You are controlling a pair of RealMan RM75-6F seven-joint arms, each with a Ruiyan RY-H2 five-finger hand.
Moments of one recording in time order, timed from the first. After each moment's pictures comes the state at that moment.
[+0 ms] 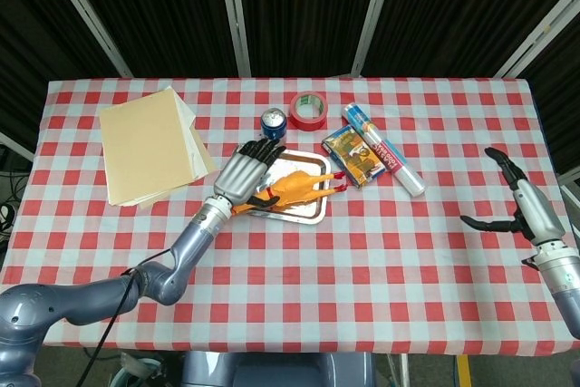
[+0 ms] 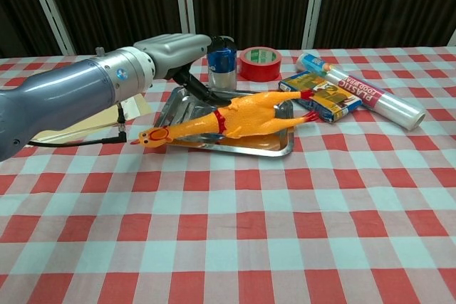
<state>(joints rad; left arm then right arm) -1.01 -1.75 -0.27 -1.20 1.05 0.88 0.35 0.38 -0.96 0.16 -1.54 -1.39 1.09 0.76</state>
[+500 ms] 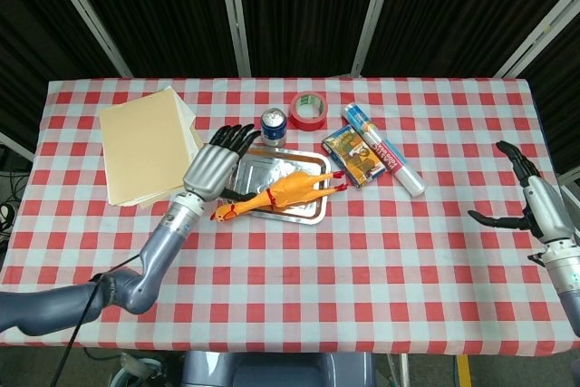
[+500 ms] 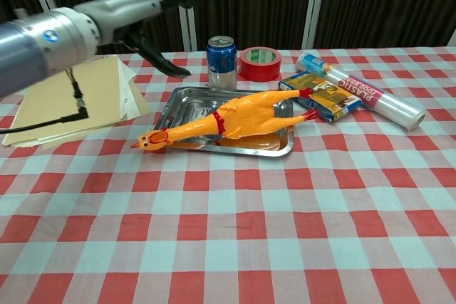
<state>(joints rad) -0.88 -1.54 -0.27 -1.47 1.09 1.02 0.30 0.36 -0.97 0.18 -1.53 -1.37 1.14 0.69</state>
